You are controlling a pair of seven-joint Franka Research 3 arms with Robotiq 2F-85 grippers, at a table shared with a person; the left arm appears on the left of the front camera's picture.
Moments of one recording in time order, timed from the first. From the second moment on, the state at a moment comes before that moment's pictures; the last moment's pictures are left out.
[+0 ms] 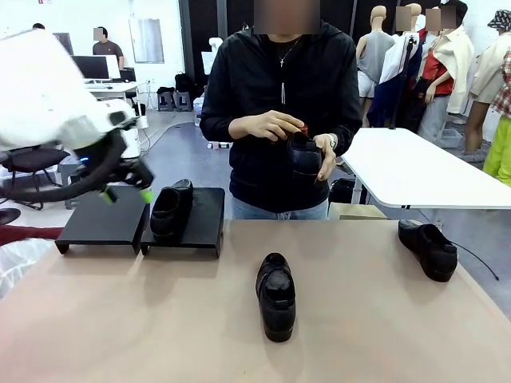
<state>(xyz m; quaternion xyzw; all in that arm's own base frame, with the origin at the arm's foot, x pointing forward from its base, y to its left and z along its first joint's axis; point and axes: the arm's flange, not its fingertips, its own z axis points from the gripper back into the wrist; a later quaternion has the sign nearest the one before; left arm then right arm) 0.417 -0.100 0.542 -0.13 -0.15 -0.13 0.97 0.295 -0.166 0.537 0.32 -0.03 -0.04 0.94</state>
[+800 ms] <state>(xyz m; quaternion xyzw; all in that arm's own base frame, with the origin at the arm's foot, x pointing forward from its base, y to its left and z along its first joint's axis) 0.340 0.010 0.471 -0.35 -0.13 -0.04 0.93 0.295 -0.166 0.537 0.32 -0.03 -0.04 0.94</state>
